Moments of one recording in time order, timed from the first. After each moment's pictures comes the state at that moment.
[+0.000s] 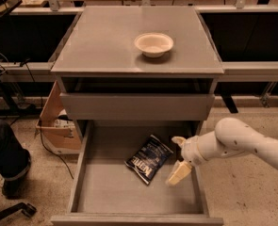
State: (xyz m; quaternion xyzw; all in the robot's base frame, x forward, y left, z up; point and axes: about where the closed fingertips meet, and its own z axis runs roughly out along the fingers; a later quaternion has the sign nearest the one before) arm 0.522 -0.123 0.559 -0.56 0.75 0.24 0.27
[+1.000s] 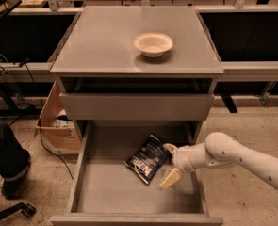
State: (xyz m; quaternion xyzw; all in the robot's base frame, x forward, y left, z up) arm 0.539 -0.096 0.486 -0.55 0.72 0.27 0.31
